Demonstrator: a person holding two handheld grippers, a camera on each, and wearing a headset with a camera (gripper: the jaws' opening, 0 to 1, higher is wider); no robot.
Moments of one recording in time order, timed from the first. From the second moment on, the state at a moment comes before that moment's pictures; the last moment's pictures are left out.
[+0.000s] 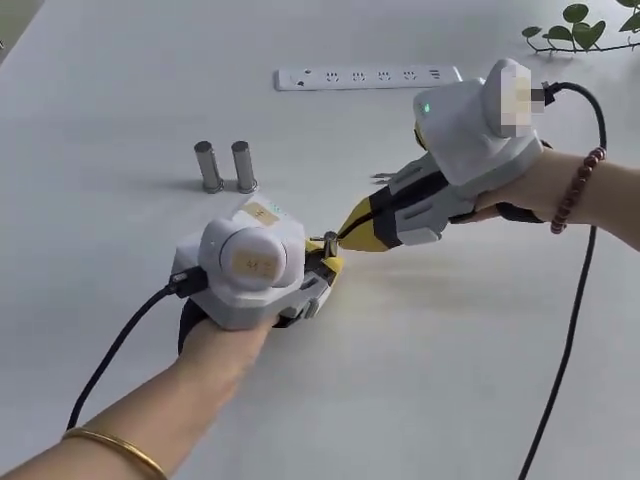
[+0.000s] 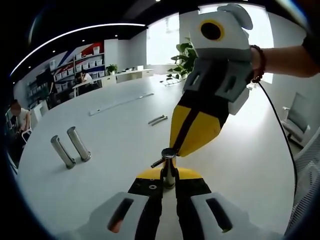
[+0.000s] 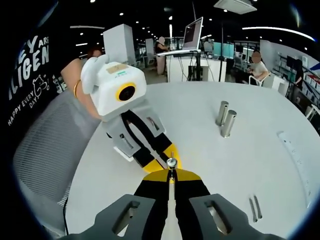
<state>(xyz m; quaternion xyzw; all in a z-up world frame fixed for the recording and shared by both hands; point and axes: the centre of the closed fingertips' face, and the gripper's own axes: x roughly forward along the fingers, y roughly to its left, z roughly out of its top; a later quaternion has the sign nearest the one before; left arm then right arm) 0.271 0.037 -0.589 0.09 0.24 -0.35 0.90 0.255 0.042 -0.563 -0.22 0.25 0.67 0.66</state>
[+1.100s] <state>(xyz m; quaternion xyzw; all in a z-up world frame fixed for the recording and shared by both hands) 0.273 0.037 -0.590 0.08 0.24 -0.34 0.91 0.255 0.035 -0.557 -0.18 0.26 0.64 0.69</state>
